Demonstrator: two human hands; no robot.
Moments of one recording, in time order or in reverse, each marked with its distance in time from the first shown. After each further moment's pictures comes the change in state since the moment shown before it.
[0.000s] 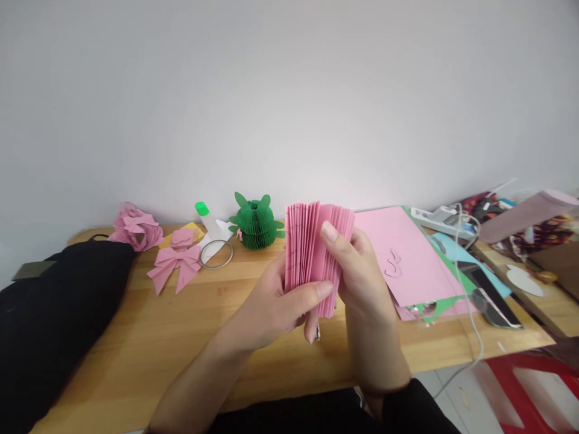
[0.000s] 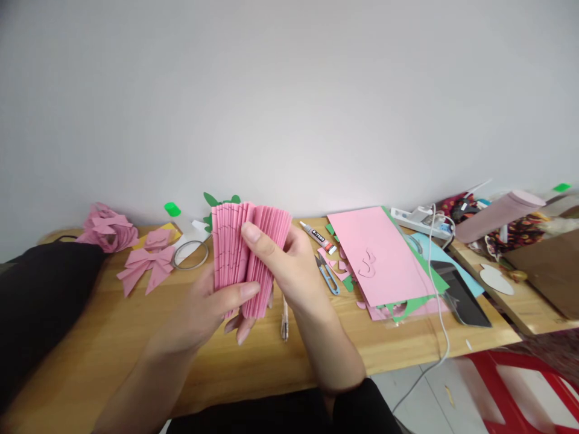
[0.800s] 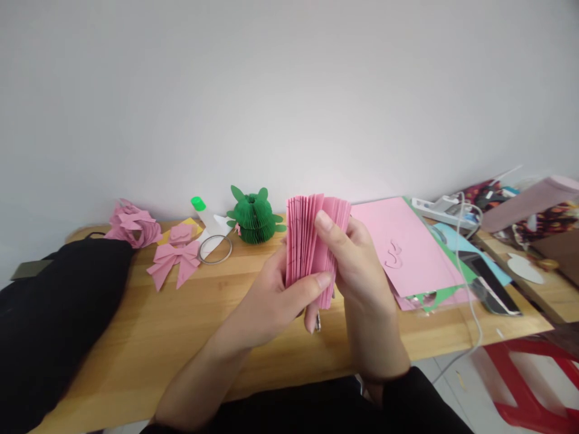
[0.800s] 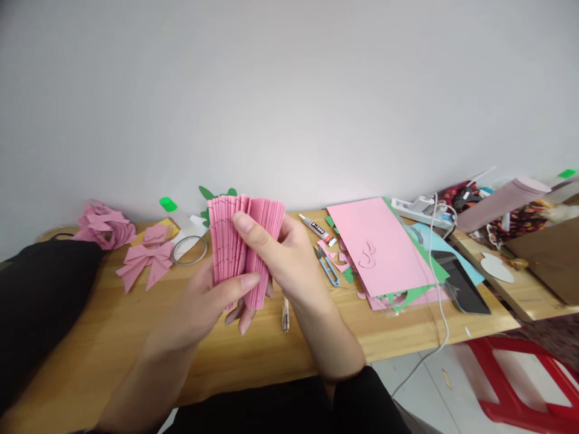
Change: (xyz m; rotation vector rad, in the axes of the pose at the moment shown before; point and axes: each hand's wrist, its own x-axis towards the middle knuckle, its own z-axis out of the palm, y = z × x) left_hand 0.000 0.003 0.006 0.035 0.081 0.024; right_hand -0.003 -0.001 0.003 0.029 -0.031 0.084
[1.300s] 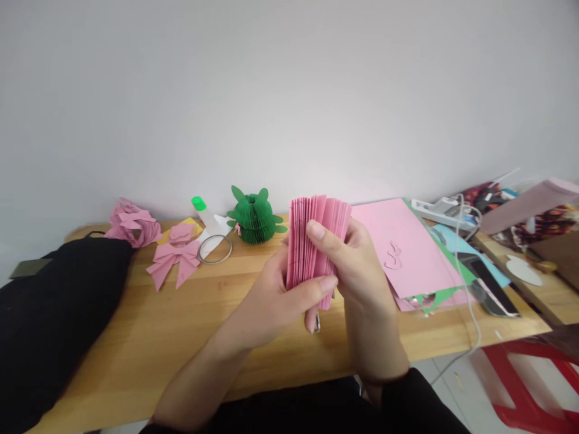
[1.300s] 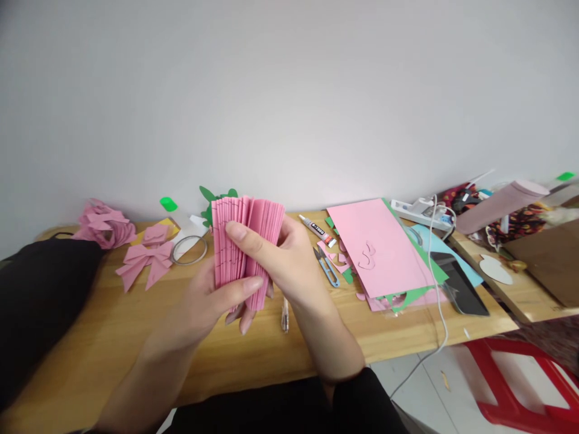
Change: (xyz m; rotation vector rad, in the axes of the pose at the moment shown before) left_hand 0.002 -0.002 0.000 -0.008 -0.026 0.031; right_hand -0.001 -0.001 -0.002 0.051 -0.125 0.052
